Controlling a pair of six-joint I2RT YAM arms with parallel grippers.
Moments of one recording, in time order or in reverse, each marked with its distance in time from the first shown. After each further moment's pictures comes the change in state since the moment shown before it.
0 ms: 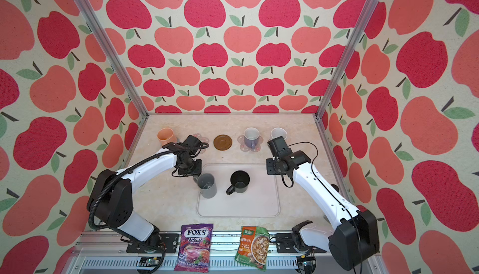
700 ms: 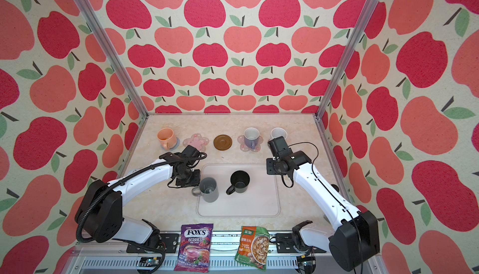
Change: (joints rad) left arm -0.055 -0.131 -0.151 0.008 0.020 -0.070; right arm 0.000 -0.008 0.000 0.003 -0.003 0.018
